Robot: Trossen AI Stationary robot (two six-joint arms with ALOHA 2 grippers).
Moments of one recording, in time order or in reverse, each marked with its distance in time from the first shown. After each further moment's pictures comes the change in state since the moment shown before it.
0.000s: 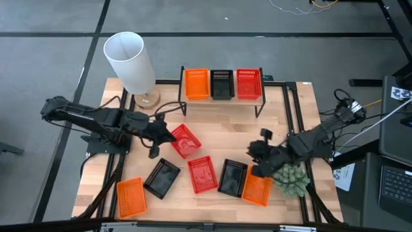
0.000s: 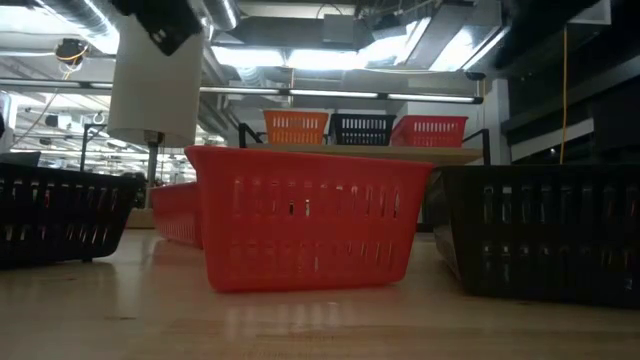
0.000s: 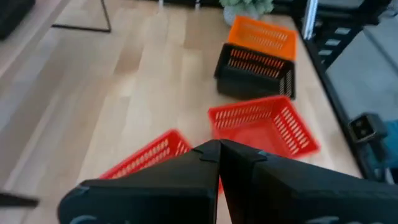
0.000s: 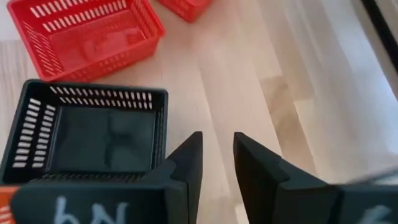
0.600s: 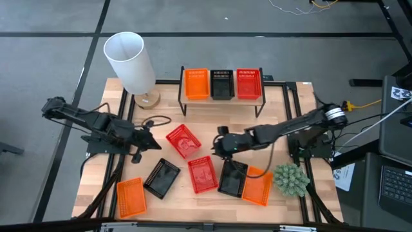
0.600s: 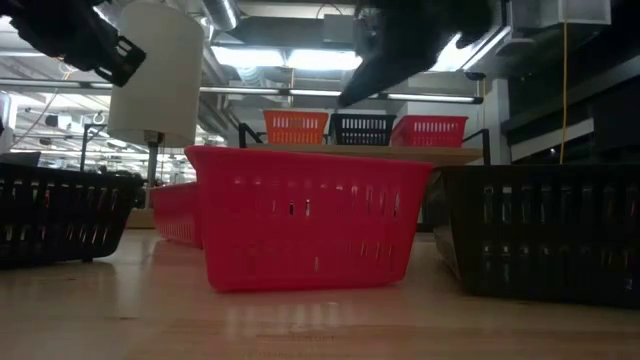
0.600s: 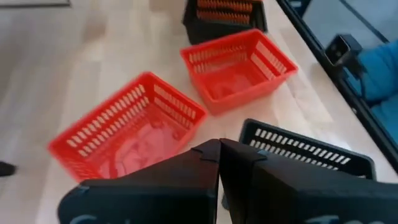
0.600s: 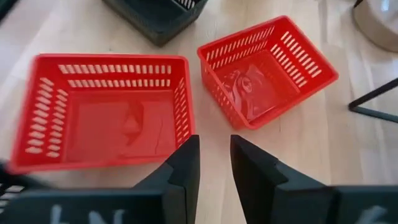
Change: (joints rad) left arm -0.124 -0.343 -0.286 -0.052 0.005 0.071; right arm -0.321 0.302 0.033 0.628 -0.410 -0.713
